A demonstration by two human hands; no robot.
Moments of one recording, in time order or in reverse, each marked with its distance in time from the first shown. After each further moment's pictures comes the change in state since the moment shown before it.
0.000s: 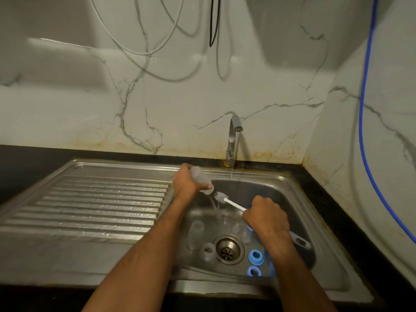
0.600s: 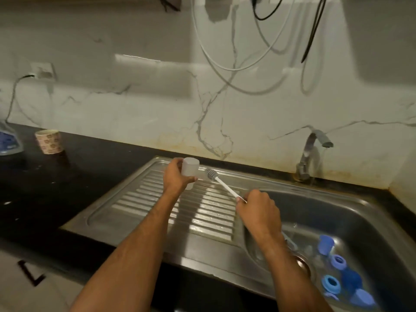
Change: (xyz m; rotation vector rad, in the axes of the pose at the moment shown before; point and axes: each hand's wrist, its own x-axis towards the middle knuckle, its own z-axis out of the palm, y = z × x) left_hand 0.014 -0.101 -0.230 -0.124 0.237 -0.051; right_hand -0.060 -0.187 0.028 0.261 0.080 -0.290
